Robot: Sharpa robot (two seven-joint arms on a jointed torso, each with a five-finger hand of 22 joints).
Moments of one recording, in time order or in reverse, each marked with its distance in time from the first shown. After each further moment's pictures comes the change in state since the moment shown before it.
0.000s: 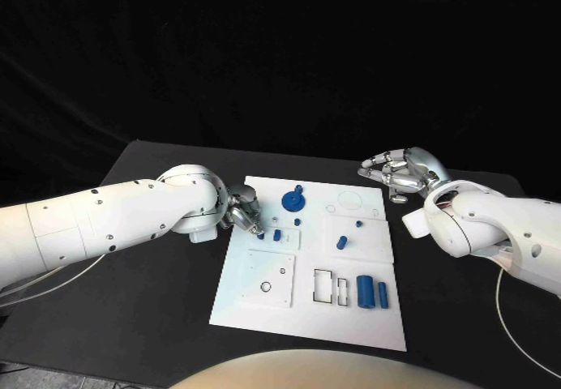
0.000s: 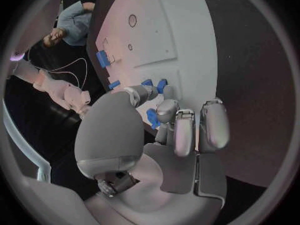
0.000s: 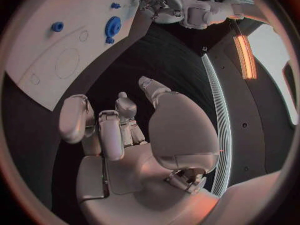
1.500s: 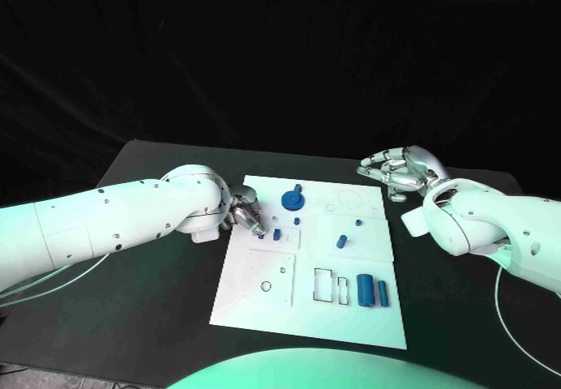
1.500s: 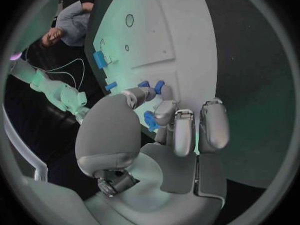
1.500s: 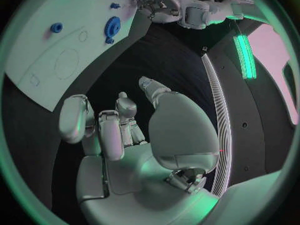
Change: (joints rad) left arm 0.000 0.031 -0.009 -0.027 0.008 0.008 -0.028; left_hand -0.095 0.018 -0.041 -0.042 0.047 0.022 -0.024 -0.027 0.044 0.039 -0.011 0.005 0.023 0.000 -0.008 0.004 0.000 0.000 0.004 -0.004 0.000 -0.001; right arm 0.000 -0.006 0.000 0.006 0.000 0.000 0.000; right_hand 0.000 0.000 -0.001 0.007 0.000 -0.003 0.003 0.008 0.000 -0.004 -0.004 0.000 -0.005 0.000 0.000 0.000 -0.002 0.000 0.000 0.000 0.000 0.000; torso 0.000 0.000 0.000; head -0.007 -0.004
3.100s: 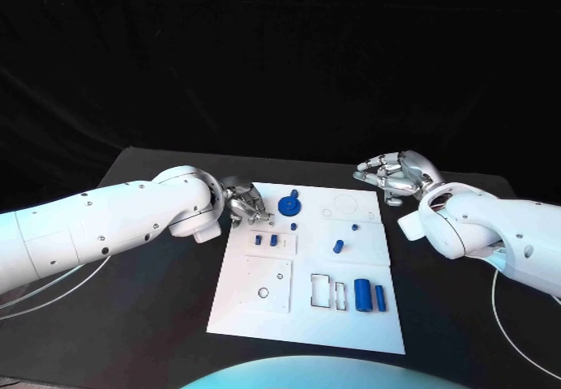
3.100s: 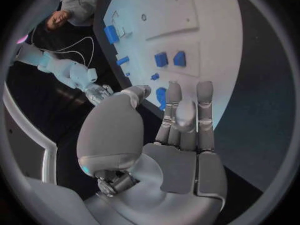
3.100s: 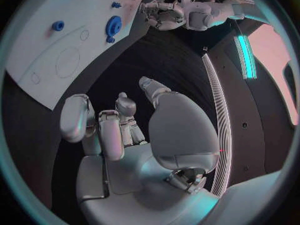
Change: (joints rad) left arm -0.002 -0.024 0.035 0.020 0.085 -0.203 0.125; left_hand 0.054 0.009 -0.237 0.083 -0.005 -0.191 0.107 -0.159 -0.034 -0.399 0.102 -0.388 -0.422 -0.227 0.080 -0.347 -0.478 0.079 -0.395 0.057 -0.407 -0.571; right arm -0.001 0.000 0.000 -0.006 0.000 -0.001 0.001; right_hand 0.000 0.000 -0.006 0.006 0.000 -0.006 -0.001 0.004 0.000 -0.020 0.002 -0.010 -0.026 0.000 0.000 -0.004 -0.004 0.016 0.000 0.000 -0.008 -0.001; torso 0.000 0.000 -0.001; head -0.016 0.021
